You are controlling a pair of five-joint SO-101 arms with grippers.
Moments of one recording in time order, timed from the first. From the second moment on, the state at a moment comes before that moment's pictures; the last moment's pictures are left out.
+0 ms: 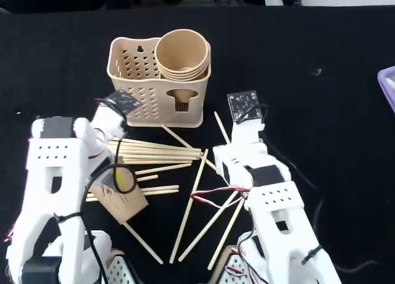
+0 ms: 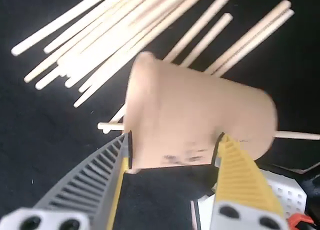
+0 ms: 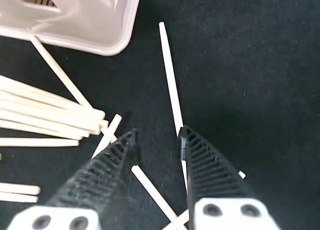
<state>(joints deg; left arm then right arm) -7.5 -31.7 34.8 87.2 -42.5 -10.8 -46.9 70.0 40.7 0.2</state>
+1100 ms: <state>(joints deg) -4.3 -31.7 24.4 100.3 -38.2 -8.9 -46.9 70.0 40.5 0.2</state>
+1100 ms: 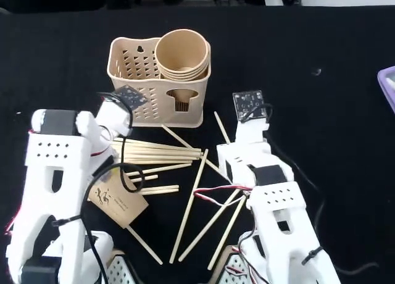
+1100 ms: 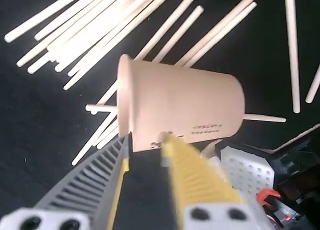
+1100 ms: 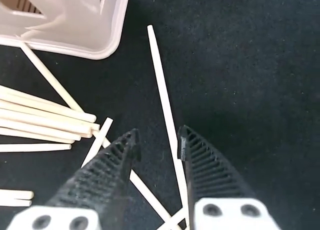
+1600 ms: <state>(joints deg) -12.4 -31.5 36.0 88.4 -43.6 -8.9 -46.9 70.0 40.5 0.2</state>
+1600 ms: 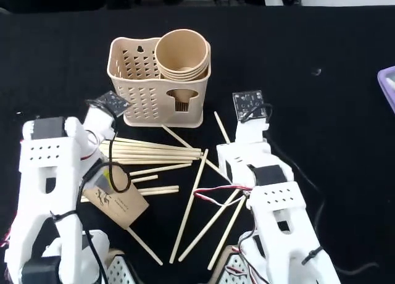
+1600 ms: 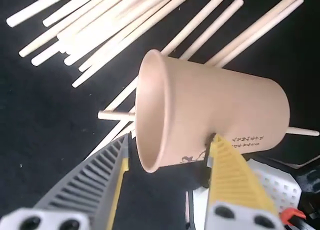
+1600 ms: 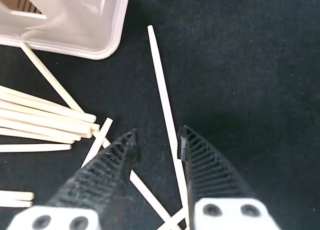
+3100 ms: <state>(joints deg) 2.9 -31.5 27.6 100.3 -24.9 -4.9 -46.9 70.0 38.0 -0.1</state>
